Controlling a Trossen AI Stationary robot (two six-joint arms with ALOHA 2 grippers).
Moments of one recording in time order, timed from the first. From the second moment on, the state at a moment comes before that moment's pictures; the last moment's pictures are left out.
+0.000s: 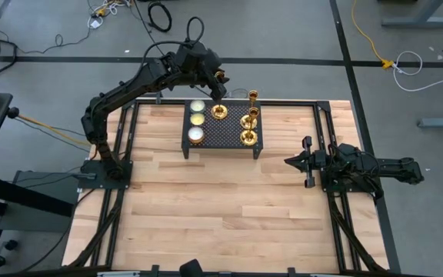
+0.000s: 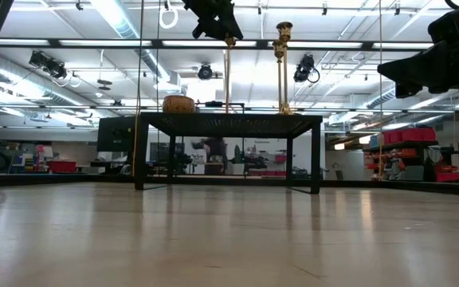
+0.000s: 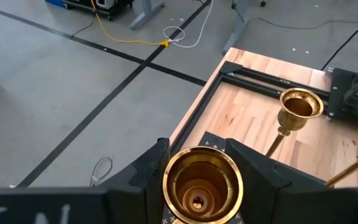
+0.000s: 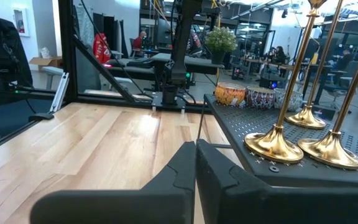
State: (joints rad) left arm 0.48 1.76 1.99 -0.73 -0.07 0.03; right arm -0.04 0.00 0.02 0.01 -0.03 -0.11
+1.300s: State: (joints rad) left arm 0.50 1.76 2.00 -0.59 0.00 0.06; right arm -0.04 0.00 0.02 0.01 -0.03 -0.11
